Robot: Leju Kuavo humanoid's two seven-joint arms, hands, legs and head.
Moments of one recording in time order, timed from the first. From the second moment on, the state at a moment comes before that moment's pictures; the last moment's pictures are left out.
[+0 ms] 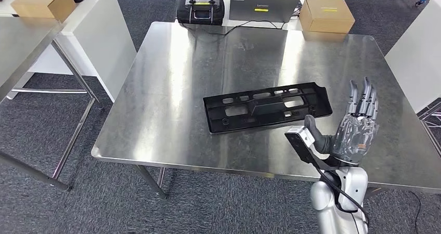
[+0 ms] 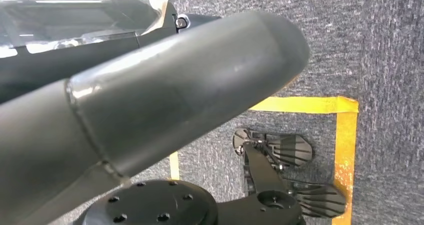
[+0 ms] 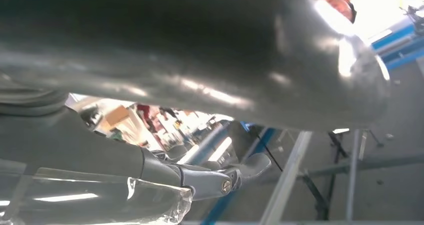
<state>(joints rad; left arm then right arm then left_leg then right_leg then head) -0.15 -0.24 1.22 -0.17 -1.01 0.04 -0.16 -0.20 0.00 0.33 -1.46 1.29 -0.69 -0.10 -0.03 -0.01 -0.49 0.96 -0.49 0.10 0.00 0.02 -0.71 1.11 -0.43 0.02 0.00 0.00</state>
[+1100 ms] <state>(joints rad) -0.12 -0.24 1.30 -0.17 -0.93 0.09 -0.23 0.11 0.03 0.26 -1.65 1.15 -0.70 -0.29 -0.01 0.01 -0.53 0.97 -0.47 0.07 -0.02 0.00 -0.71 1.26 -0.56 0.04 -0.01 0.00</state>
